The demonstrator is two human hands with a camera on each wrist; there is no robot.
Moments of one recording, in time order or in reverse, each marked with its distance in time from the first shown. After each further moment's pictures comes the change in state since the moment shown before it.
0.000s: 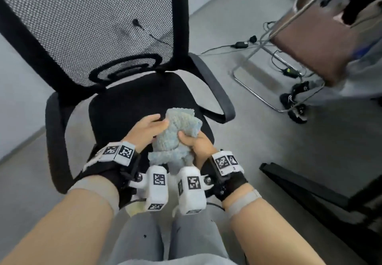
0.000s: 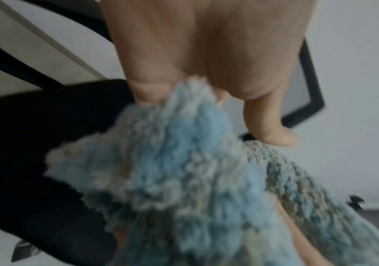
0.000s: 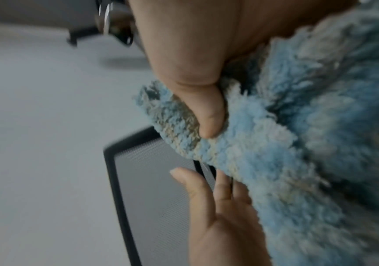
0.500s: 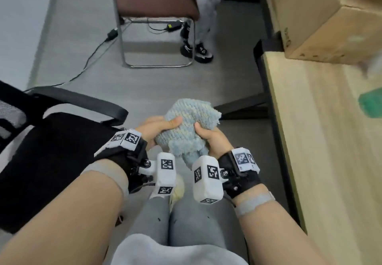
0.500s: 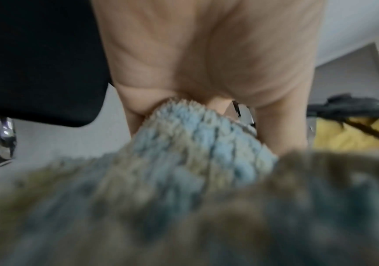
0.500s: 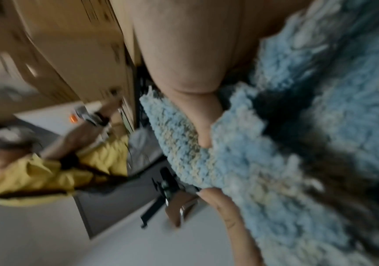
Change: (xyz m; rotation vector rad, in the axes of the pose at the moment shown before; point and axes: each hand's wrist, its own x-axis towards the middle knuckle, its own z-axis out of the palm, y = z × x) left_hand -0.038 0.013 0.261 0.459 -0.722 -0.207; right_hand -0.173 0.017 -0.192 0.773 0.433 -0.267
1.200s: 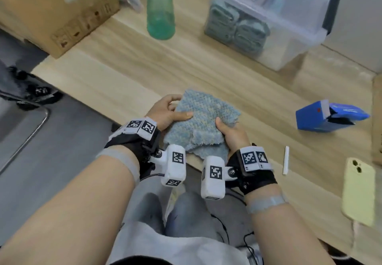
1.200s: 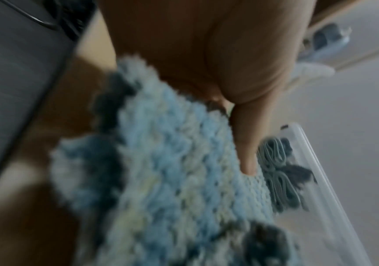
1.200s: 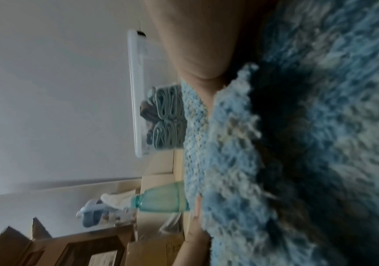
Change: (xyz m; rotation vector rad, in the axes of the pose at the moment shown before) left_hand 0.045 -0.051 0.368 0.846 -0.675 0.113; right_hand -0.211 0.018 -0.256 0.408 1.094 -0.485
